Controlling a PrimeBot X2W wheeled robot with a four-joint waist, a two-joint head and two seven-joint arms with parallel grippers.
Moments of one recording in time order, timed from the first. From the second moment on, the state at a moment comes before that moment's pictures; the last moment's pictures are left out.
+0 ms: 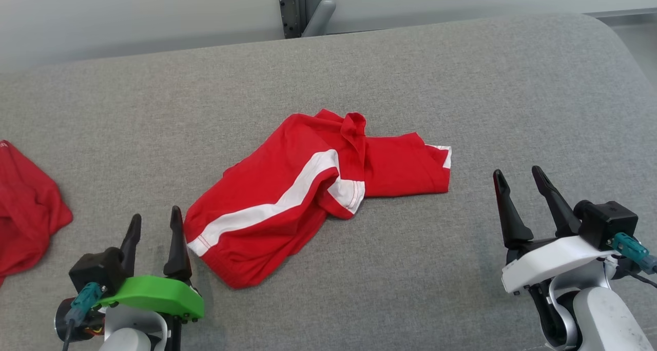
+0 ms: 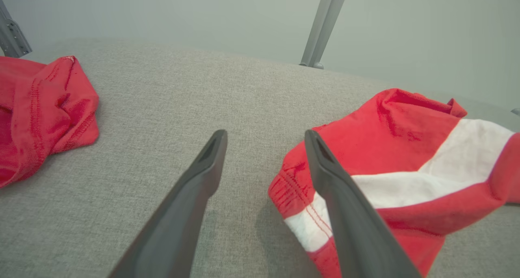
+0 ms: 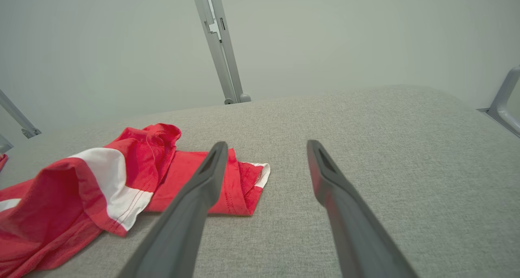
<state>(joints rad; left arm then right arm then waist) -0.13 0.30 -0.35 0.20 -0.64 0.22 -0.21 -0.11 -0.13 0.05 0.07 0.29 0.13 -0.10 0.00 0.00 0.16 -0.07</state>
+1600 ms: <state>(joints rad) -0.05 0.30 -0.37 0.05 -0.59 0.20 -0.08 -0.01 -0.12 0.08 -0.01 0.23 0.13 -0.08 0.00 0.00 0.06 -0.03</state>
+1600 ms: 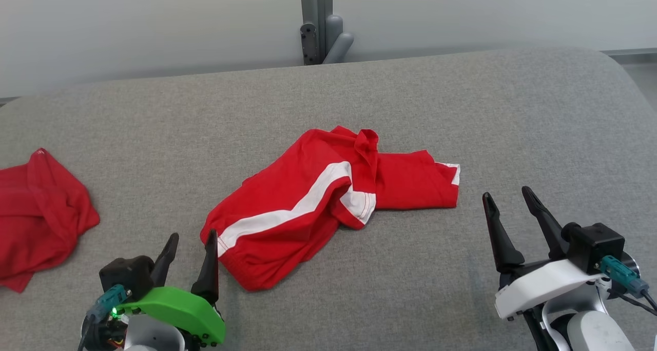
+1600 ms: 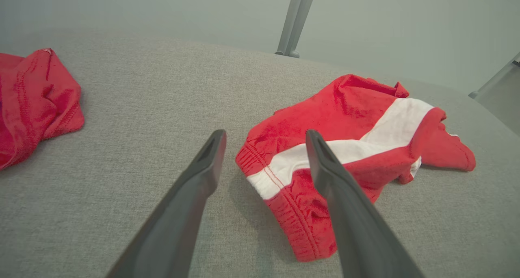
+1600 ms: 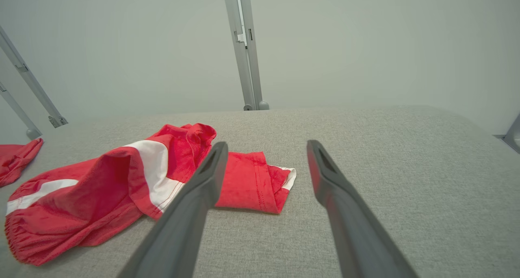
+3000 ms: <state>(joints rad) -0.21 0.26 -0.42 0.23 -0.68 0.09 0.00 -0.24 -0.15 0.38 0.23 0.32 0.13 -0.11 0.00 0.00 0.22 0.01</state>
